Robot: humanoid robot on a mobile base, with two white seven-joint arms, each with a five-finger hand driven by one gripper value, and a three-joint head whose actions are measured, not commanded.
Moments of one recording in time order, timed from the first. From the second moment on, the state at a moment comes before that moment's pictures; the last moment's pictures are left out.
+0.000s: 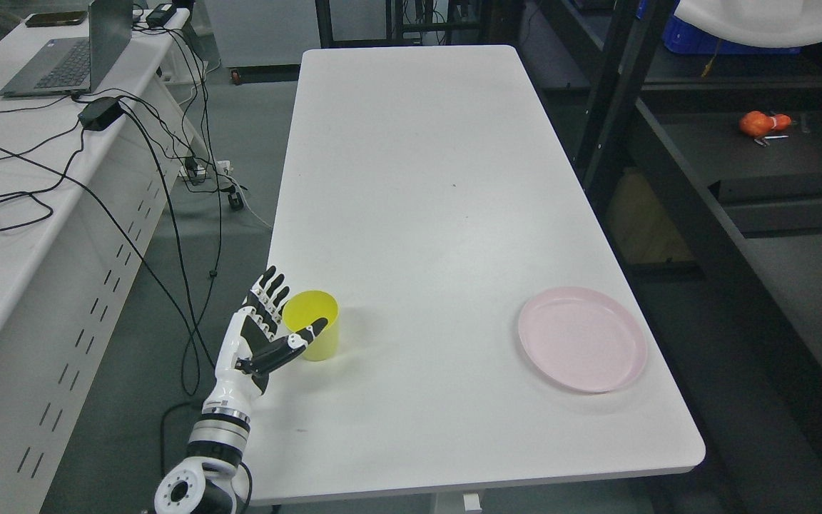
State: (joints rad) left arm -0.16 0.00 -0.05 -1.56 0.29 0.03 -0.01; right arm 0.00 0.00 0.00 -0.24 0.00 0.09 -0.12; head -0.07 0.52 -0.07
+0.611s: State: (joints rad) left arm -0.23 0.00 -0.10 -1.42 0.30 0.03 -0.01; right arm 0.00 0.00 0.00 -0.24 0.00 0.09 -0.12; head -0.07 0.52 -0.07
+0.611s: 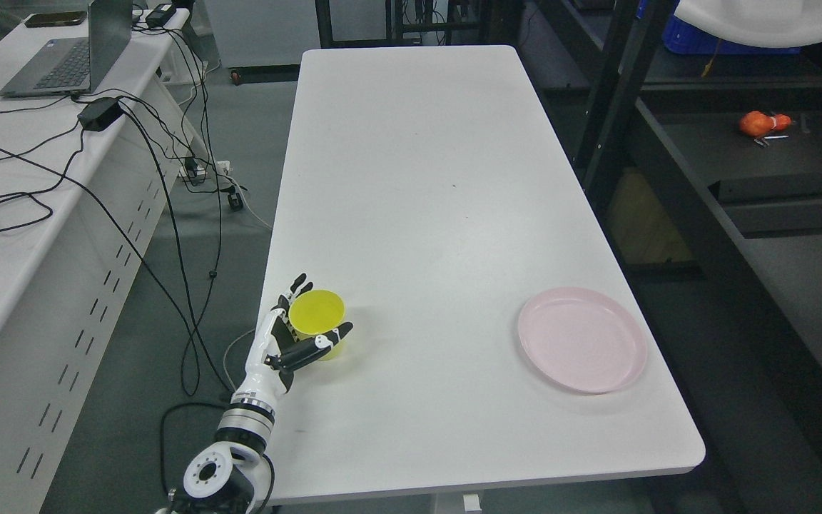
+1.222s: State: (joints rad) left arm -0.24 0.00 -0.10 -1.36 0.29 -0.09 -0.01; right arm 0.00 0.00 0.00 -0.24 0.00 0.09 -0.12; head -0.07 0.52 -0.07
